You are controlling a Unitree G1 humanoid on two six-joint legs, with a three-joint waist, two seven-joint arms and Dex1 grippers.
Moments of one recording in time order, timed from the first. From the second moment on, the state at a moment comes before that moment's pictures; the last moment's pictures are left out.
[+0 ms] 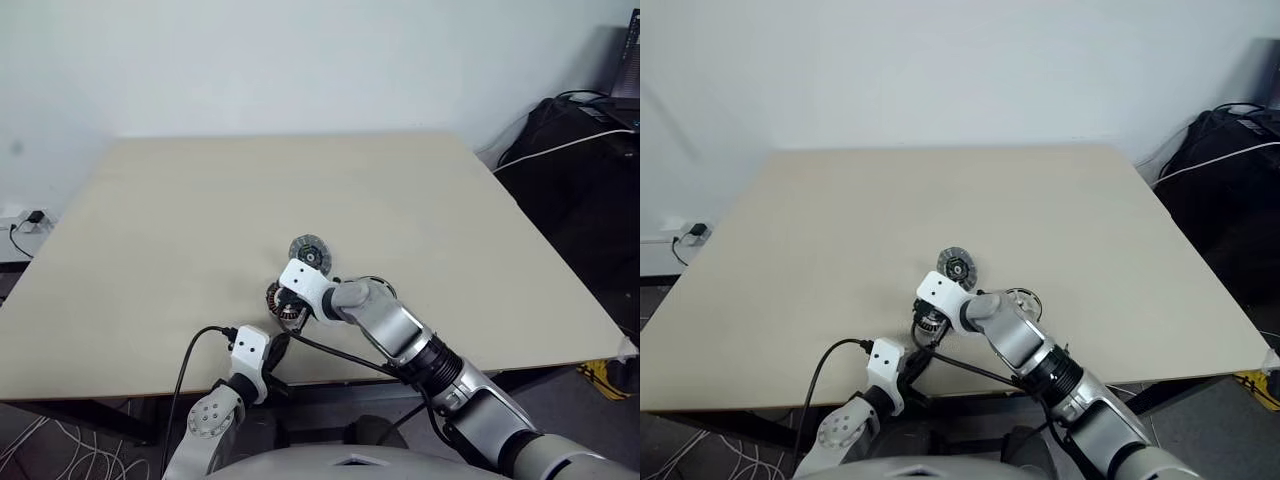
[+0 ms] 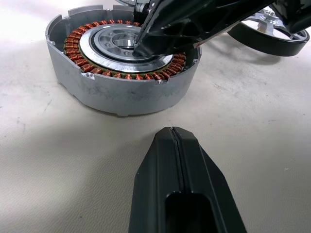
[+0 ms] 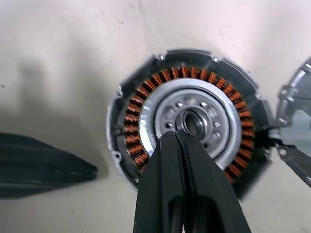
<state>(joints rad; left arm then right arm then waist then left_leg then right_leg) 0.36 0.13 -0.25 -0.01 -0.08 0.00 -0.37 -0.47 -0.21 0.64 -0.03 -0.03 0.95 0.55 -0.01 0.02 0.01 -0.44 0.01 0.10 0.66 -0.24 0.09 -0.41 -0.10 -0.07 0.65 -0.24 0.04</state>
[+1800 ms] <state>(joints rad) 0.36 0.12 -0.25 -0.04 -0.08 0.04 -0.37 -0.45 -0.15 0.63 -0.03 -0.07 0.88 0.52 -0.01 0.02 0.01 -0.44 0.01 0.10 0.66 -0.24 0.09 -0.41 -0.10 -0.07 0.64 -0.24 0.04</state>
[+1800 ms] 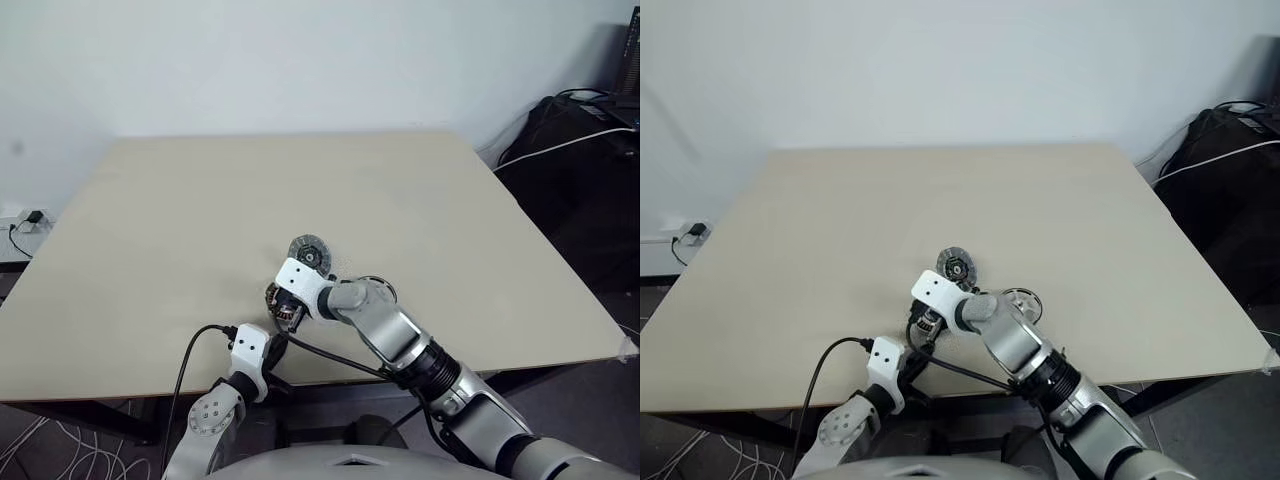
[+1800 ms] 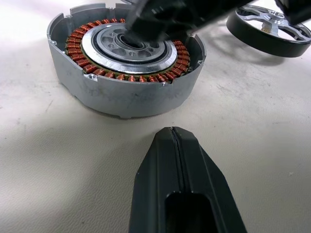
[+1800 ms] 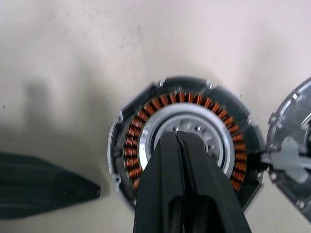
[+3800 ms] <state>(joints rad) 0.38 0.17 -0.24 -0.06 -0.09 0.03 -0.37 0.05 -0.31 0.25 -0.56 0.00 0.55 0.46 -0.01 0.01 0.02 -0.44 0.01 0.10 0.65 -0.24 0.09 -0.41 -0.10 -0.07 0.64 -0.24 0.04</state>
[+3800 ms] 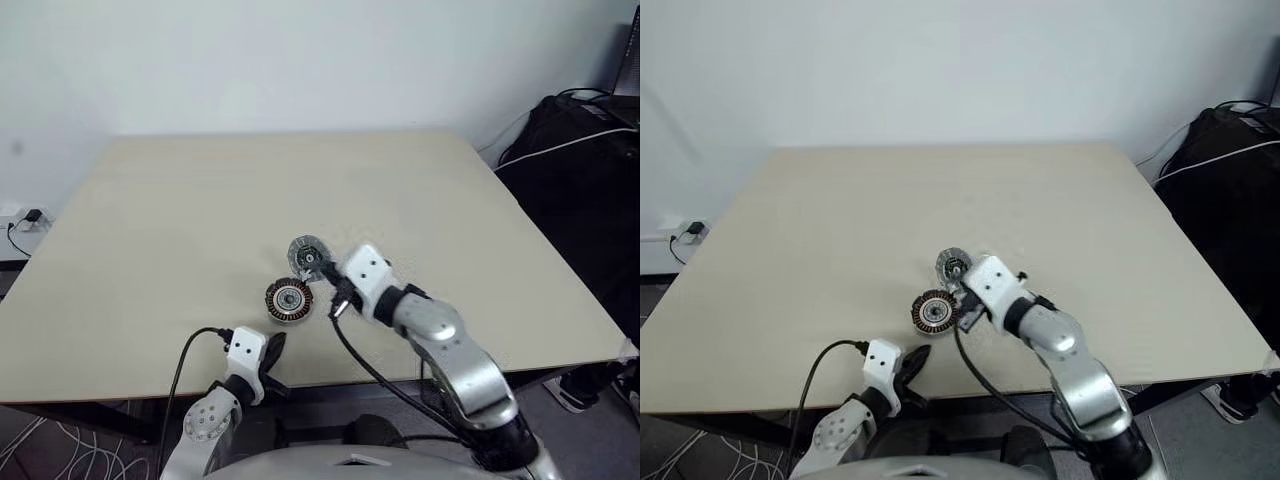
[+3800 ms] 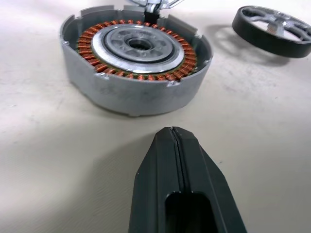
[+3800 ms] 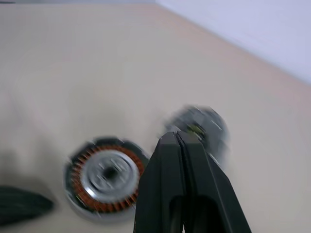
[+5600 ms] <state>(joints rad) 0.36 0.23 -0.19 -0.13 -0.13 0.06 -0.46 0.05 0.03 -0.34 -0.25 0.65 0.94 0.10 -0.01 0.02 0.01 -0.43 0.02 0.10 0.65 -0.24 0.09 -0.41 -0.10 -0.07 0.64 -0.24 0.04</state>
